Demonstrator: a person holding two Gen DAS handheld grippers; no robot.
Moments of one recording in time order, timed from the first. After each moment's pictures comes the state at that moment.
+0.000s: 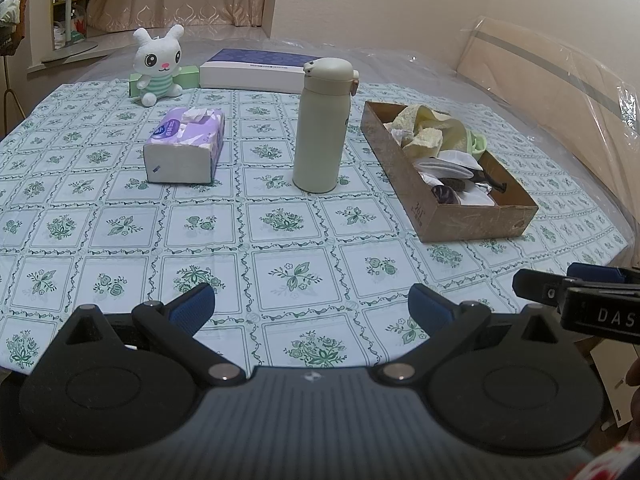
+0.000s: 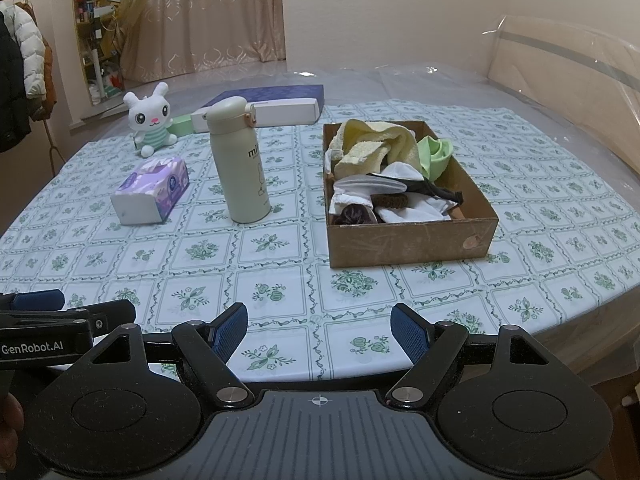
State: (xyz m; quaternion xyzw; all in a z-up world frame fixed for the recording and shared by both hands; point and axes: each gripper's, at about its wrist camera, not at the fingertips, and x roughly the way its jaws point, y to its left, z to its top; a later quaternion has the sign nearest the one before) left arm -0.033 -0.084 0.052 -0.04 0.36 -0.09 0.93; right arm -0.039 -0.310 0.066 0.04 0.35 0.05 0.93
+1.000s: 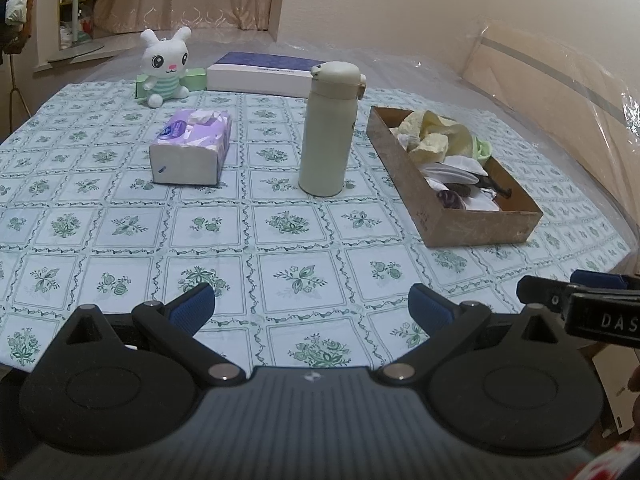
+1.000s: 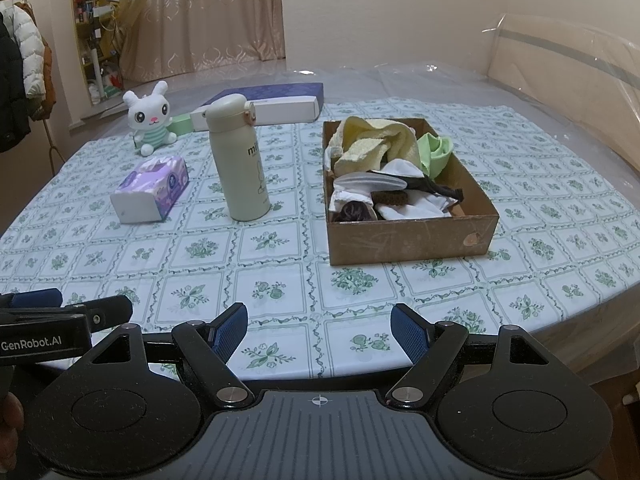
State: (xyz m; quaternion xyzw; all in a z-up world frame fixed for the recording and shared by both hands) left arm -0.034 -0.082 0.051 -0.05 0.36 -0.08 0.93; right arm -0.041 -0.311 0.064 0.04 0.36 0.05 0.93
